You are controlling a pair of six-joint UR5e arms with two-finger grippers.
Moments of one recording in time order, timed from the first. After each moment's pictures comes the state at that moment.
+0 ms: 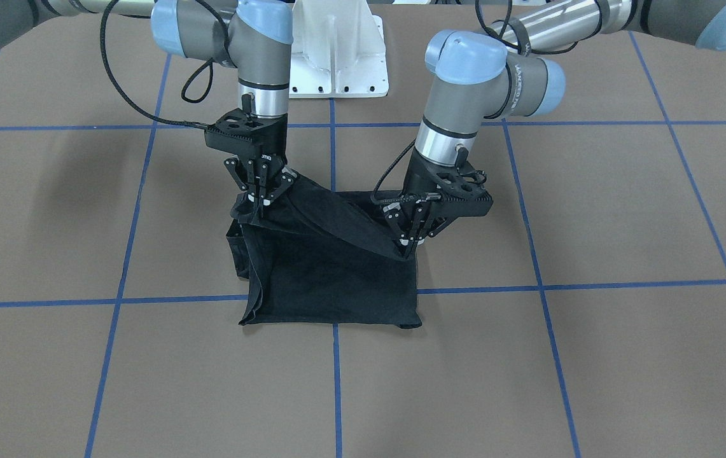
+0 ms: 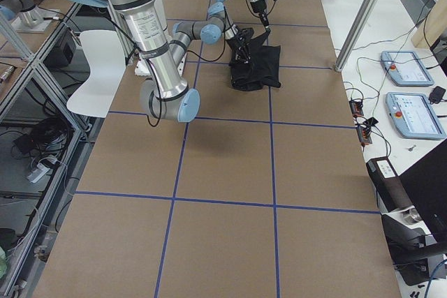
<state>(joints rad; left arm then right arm) -0.65 -2.23 -1.61 -1.94 -1.66 -1.38 0.40 -0.93 1.77 -1.67 1.26 1.70</state>
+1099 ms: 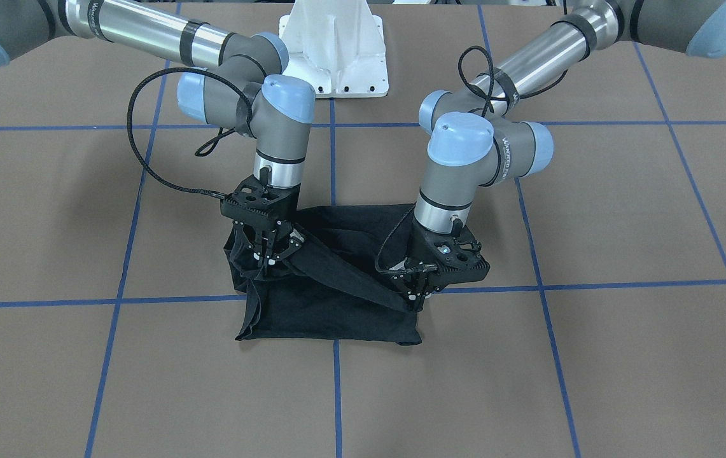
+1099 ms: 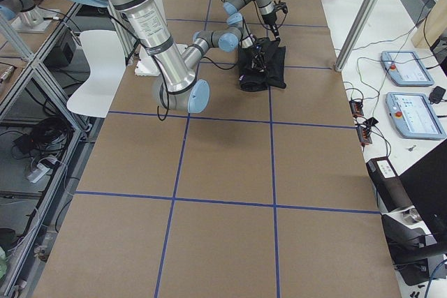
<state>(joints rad) -0.69 -2.32 -1.32 -2.07 -1.65 -1.31 0.48 -0.84 1.49 -1.53 1.27 1.65</state>
